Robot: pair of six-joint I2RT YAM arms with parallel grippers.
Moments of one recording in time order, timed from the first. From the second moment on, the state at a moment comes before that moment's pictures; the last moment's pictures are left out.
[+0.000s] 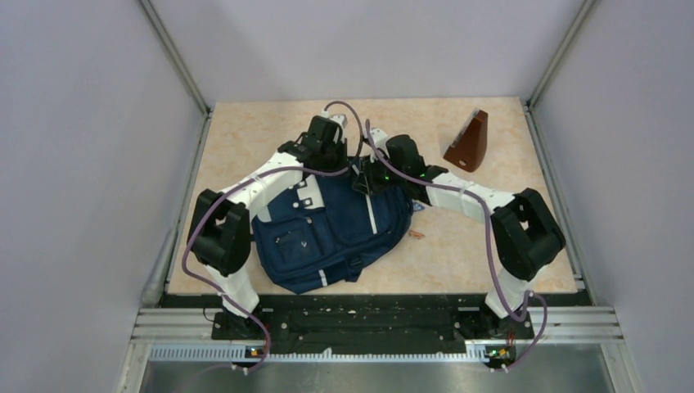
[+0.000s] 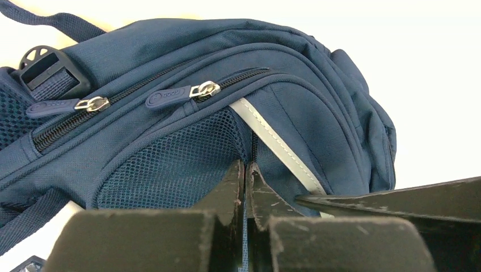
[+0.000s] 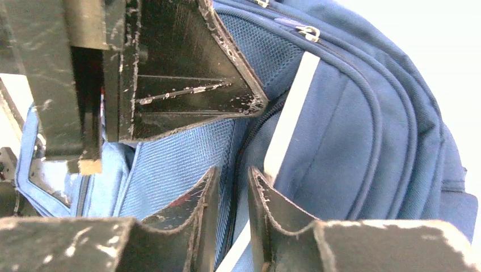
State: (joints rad) left arm -0.50 1.77 1.41 -0.44 0.11 -0.40; right arm 0.64 1.73 1.16 0.03 -0.35 0.21
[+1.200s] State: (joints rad) left arm -0.50 1.58 1.32 -0.55 0.06 -0.23; right arm 0.59 1.09 0.50 -0.26 0.09 0.54
